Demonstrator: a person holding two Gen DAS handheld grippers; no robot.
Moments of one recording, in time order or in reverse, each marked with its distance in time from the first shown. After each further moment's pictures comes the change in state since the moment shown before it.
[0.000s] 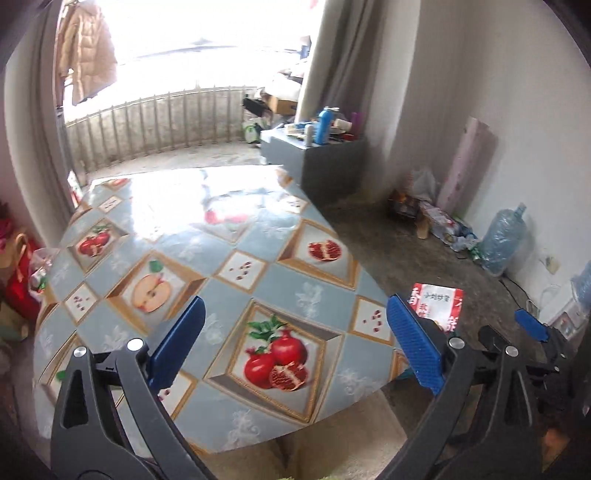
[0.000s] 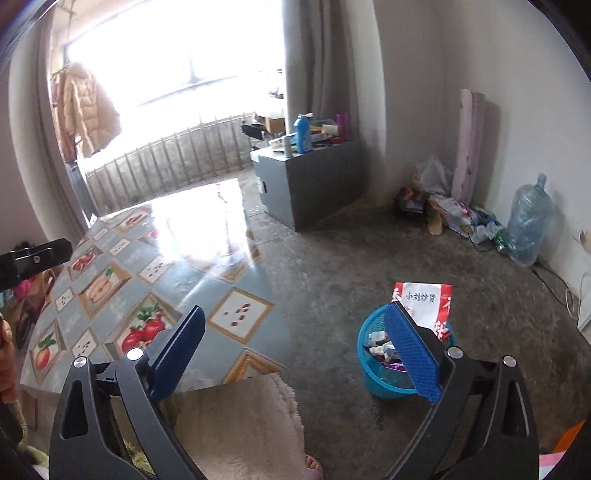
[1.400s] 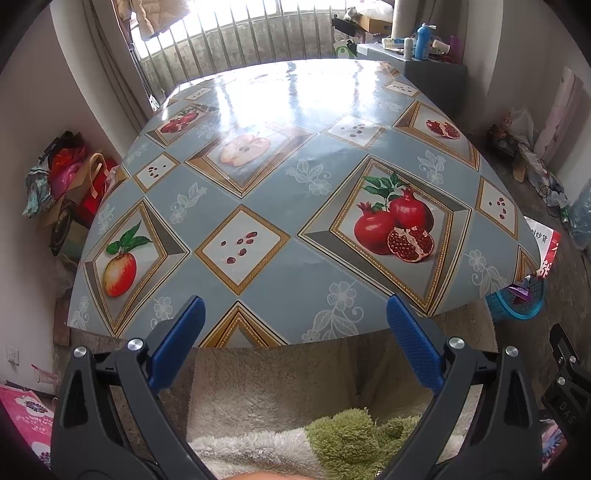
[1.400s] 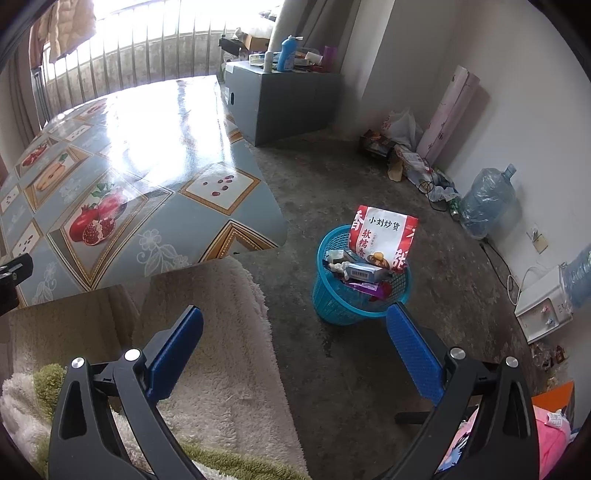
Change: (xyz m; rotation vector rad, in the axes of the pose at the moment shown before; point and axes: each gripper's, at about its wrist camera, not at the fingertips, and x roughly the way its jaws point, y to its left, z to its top) left arm 0.031 0.042 -0.098 -0.082 0.312 0.343; right arm 0.018 0.046 -0.066 -0.135 0.306 -0.280
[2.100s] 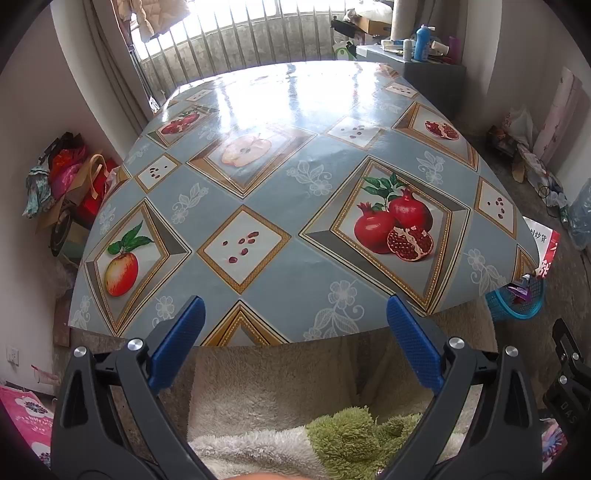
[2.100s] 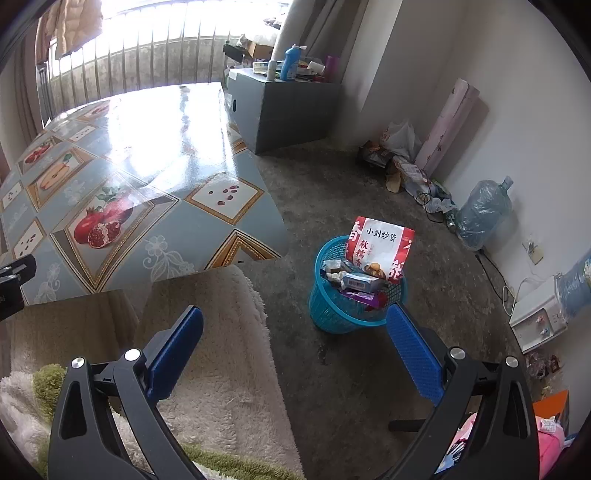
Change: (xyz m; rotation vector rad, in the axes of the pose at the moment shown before) left arm 0.000 0.000 -0.001 0.000 -0.001 0.000; right arm -0.012 0.005 0.003 -0.024 -0.034 -0.014
